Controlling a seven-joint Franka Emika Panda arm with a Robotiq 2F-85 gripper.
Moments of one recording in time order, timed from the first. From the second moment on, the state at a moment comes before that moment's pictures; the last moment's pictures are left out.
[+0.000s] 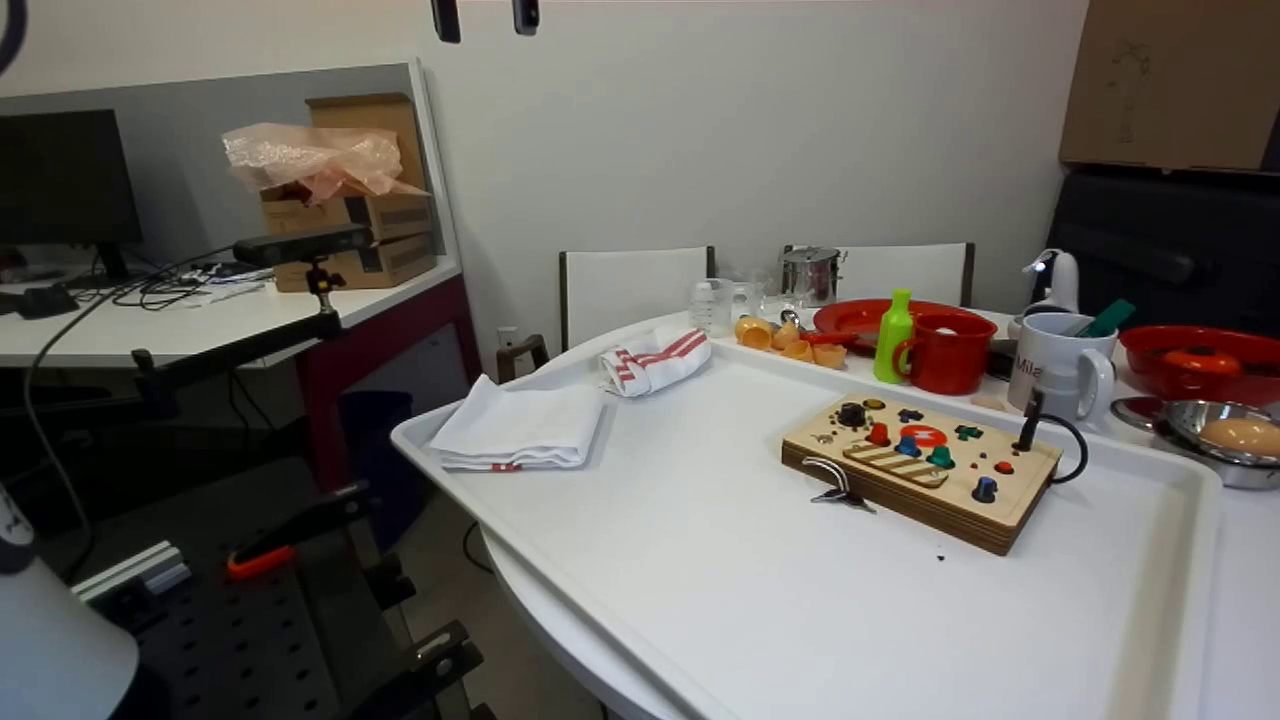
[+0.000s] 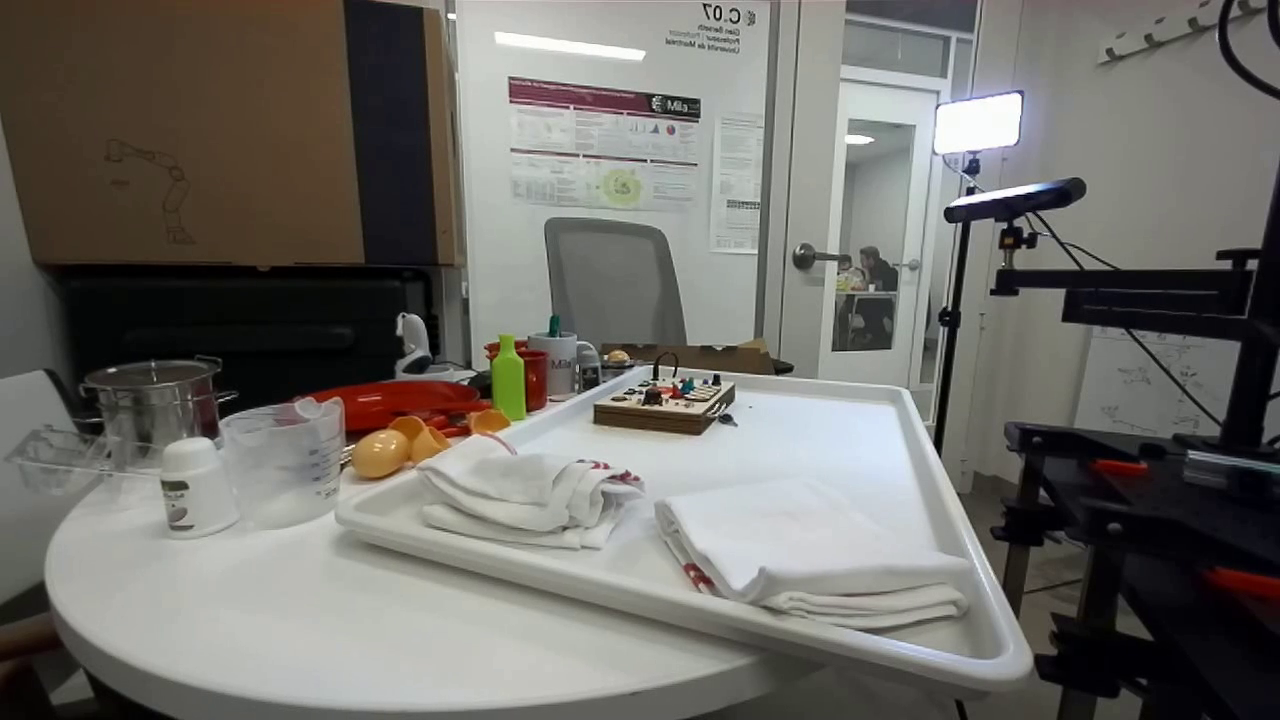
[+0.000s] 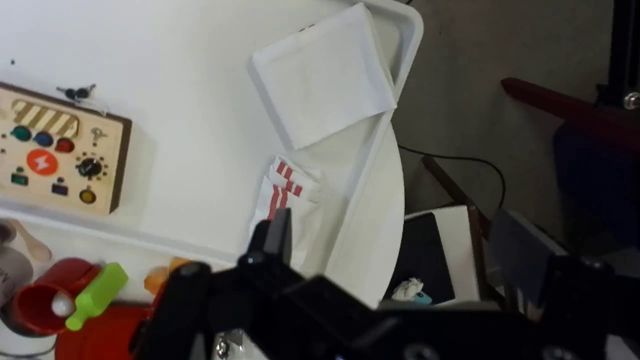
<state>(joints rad) 0.15 -0.35 0.13 -2.24 0.07 1.90 -0.10</state>
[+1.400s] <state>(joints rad) 0.19 0.17 0.21 -1.85 -0.22 2.01 -0.15</state>
